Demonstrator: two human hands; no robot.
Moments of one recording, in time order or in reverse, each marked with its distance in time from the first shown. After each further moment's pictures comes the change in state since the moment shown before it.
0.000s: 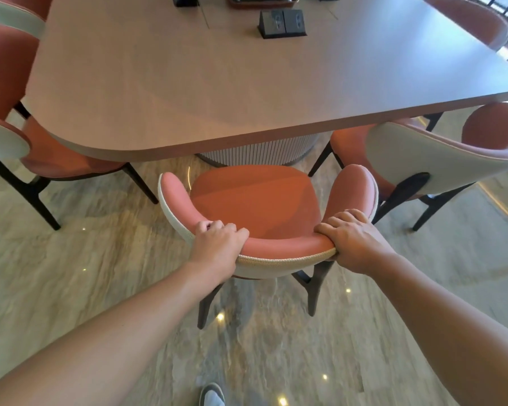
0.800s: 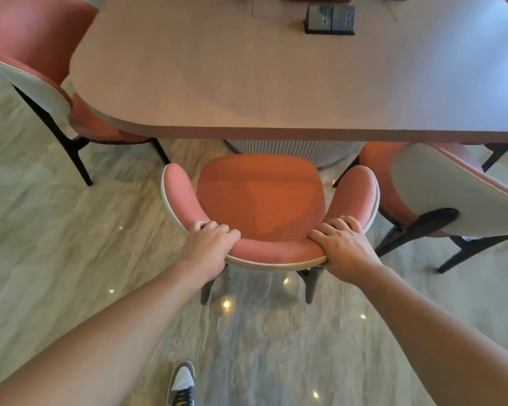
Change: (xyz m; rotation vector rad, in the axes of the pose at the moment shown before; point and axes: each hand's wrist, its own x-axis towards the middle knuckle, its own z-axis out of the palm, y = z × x) left_hand 0.024 0.068 0.022 -0.010 -0.034 -0.213; right_hand 0.035 0.082 0.029 -0.026 -0.003 -0.224
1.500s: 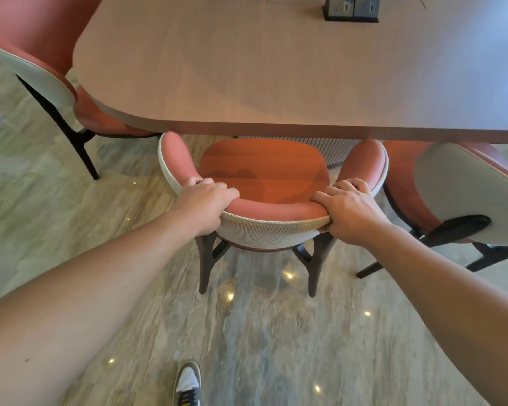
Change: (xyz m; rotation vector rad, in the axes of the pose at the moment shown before) left_hand 0.063 -0.066 -0.036 -0.006 0.039 0.002; right_hand 0.078 -0.003 -0.049 0.004 0.078 -0.002
